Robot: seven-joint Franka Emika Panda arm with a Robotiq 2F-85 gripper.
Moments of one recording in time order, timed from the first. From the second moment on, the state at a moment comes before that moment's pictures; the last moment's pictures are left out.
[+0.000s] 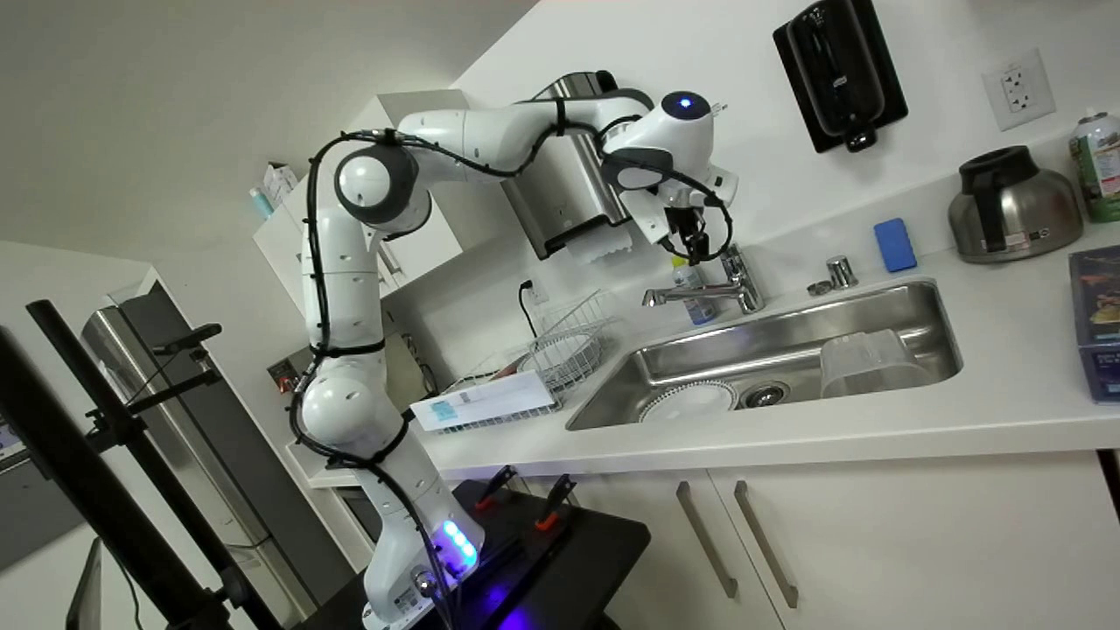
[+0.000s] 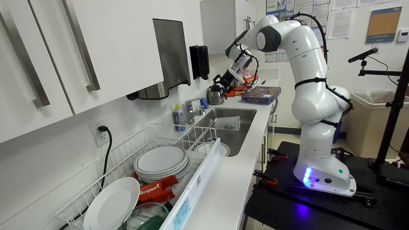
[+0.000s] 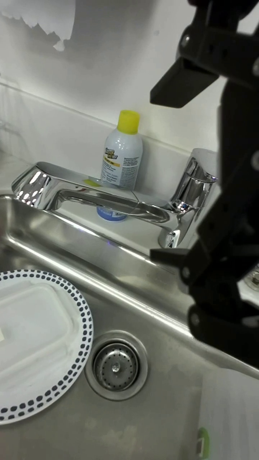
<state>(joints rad) -0.44 0.43 -0.27 -1.65 0.99 1.86 -0.39</state>
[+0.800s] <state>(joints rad) -0.44 0.46 -0.24 -1.65 1.06 1.97 -0.47</state>
